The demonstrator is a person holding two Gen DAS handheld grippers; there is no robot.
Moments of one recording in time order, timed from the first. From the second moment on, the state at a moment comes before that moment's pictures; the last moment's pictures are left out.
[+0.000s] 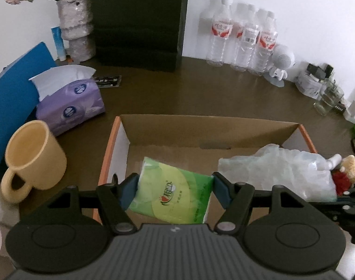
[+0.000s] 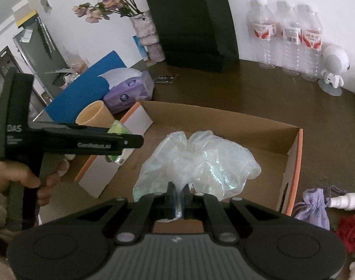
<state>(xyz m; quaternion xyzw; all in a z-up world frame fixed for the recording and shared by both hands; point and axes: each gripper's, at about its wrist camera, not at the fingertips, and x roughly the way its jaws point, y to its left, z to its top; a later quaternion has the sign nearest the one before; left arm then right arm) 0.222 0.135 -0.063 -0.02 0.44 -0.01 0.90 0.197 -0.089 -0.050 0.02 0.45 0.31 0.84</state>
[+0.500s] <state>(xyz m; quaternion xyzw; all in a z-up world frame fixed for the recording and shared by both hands) 0.273 0.141 -0.102 -0.02 0.47 0.00 0.88 0.241 -0.077 -0.076 0.02 0.47 0.29 0.83</state>
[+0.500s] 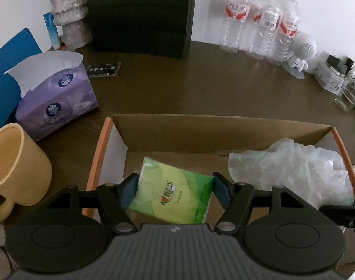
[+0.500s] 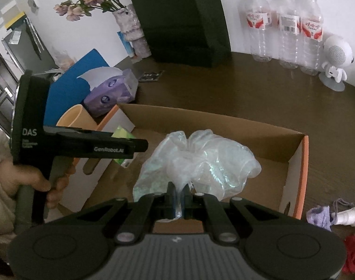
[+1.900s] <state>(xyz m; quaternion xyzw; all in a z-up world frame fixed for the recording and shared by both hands) 0.288 0.127 -0.108 0.03 0.46 0.04 0.89 0.263 -0.078 -0.114 0.05 0.53 0.25 0.81</state>
